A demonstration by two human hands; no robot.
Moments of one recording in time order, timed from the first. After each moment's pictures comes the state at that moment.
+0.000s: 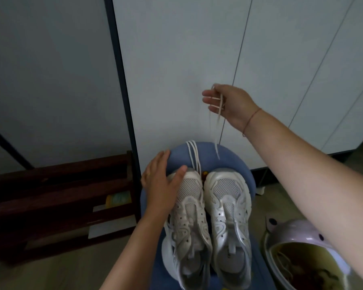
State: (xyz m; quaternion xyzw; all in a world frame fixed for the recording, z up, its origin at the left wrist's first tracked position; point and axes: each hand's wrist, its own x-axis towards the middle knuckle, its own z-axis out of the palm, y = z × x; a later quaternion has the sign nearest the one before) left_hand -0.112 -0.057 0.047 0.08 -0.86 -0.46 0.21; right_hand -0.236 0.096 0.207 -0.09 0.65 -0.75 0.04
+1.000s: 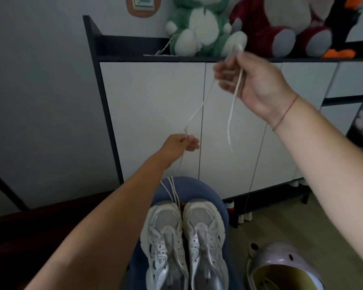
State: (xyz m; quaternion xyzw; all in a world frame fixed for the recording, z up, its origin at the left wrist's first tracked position) left_hand -0.205 0.001 0.213 -0.11 -0.82 -0.56 0.04; right_hand -0.154 0.186 0.364 -0.28 0.60 -0.75 -0.08
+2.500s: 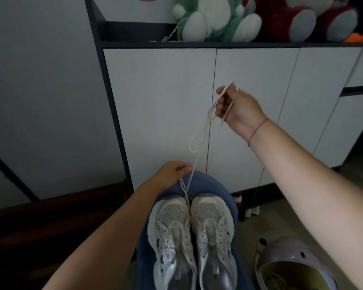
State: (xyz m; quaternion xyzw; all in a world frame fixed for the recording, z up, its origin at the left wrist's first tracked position) left_hand -0.198 -0.041 0.123 -0.09 -0.88 -0.47 -0.03; right_hand -0.209 0.148 0.288 -0.14 0.53 -0.84 -0.04
